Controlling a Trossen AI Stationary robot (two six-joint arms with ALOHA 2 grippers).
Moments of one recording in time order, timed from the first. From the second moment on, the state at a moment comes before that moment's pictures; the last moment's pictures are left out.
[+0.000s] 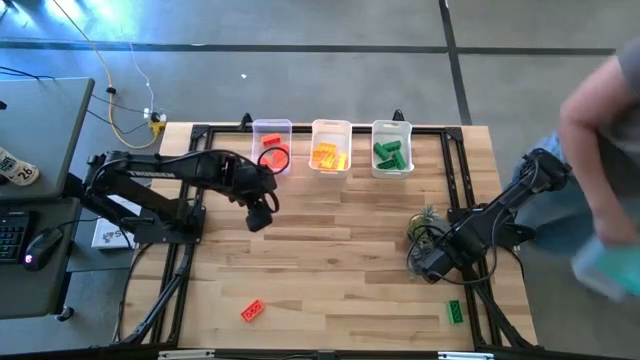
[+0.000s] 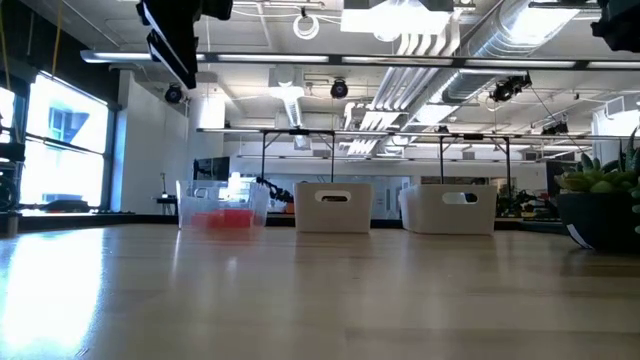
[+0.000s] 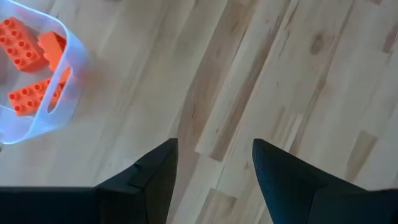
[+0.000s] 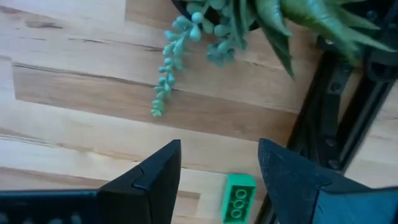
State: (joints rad) left arm 0.12 1.31 1.24 -1.13 -0.09 -0.40; right arm 0.67 1.30 1.03 -1.30 -0.06 2.02
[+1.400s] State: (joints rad) left arm 0.12 1.30 1.24 -1.13 -0.09 -0.37; right arm 1.02 1.58 0.98 -0.92 -0.31 2.33
